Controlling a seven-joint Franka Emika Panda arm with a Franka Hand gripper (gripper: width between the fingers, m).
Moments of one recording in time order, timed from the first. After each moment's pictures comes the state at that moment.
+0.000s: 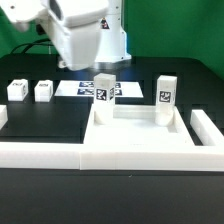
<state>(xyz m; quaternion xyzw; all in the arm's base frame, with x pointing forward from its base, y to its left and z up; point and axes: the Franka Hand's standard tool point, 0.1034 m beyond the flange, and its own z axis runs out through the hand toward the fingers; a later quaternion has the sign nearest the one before) 0.496 -0.121 0.136 -0.50 -0.81 0.21 0.21</state>
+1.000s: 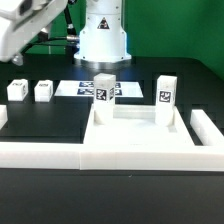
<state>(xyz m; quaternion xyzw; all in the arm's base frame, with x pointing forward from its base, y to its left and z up) 0.448 -0.156 0.112 -0.86 -0.46 0.22 0.06</state>
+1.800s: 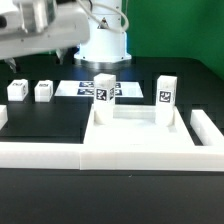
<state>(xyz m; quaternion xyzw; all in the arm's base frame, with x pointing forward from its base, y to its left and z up) 0.440 -0.140 0.076 -0.95 -0.09 0.30 0.00</state>
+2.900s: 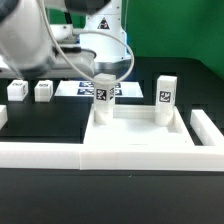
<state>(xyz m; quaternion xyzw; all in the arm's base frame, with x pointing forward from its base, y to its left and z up) 0.404 -0.130 0.051 -0.87 0.00 0.49 0.05</state>
